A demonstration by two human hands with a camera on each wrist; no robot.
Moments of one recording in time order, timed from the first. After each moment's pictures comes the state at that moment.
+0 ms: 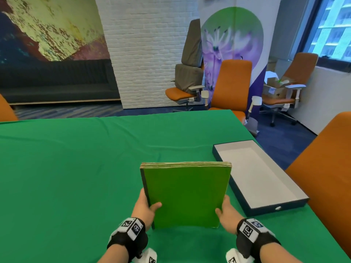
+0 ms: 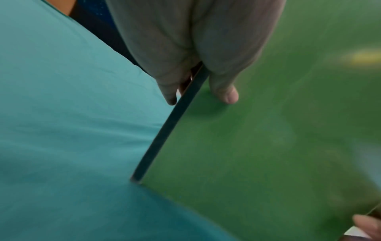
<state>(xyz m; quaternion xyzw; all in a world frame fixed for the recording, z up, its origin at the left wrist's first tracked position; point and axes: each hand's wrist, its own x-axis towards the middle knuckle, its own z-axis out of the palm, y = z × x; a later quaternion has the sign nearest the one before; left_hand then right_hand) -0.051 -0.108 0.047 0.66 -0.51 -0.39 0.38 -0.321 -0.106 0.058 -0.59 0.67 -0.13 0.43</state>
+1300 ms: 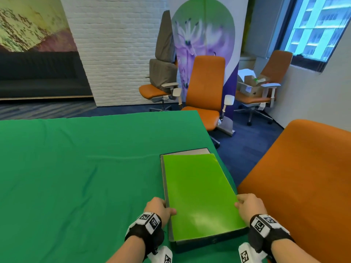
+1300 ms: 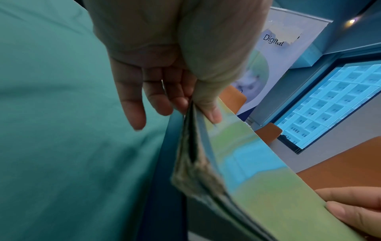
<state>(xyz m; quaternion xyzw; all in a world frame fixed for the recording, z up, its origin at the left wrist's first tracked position) -0.350 -0.252 0.021 0.73 -0.56 -0.39 0.09 -0.641 -0.246 0.012 -0.52 0.81 -0.14 0.23</state>
